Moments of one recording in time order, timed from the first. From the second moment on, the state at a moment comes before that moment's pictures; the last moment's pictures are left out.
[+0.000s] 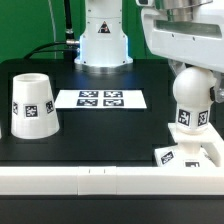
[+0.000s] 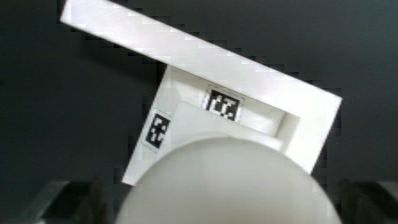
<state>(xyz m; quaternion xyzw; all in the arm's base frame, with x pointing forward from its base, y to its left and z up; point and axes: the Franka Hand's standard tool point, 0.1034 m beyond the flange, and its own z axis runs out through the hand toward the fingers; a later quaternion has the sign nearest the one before) 0.623 0.097 0.116 -0.82 0.56 0.06 0.09</state>
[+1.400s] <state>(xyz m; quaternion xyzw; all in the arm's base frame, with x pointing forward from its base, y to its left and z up) 0.624 0.088 0.121 -1.00 -0.04 0.01 0.06</state>
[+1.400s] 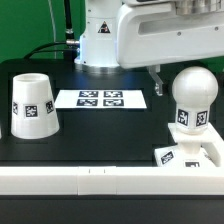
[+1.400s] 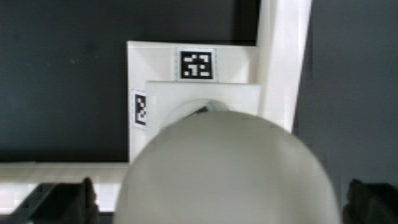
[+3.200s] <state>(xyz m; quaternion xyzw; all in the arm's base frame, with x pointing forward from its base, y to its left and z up) 0.630 0.094 0.120 -0.72 -0.69 0.00 -0.02</state>
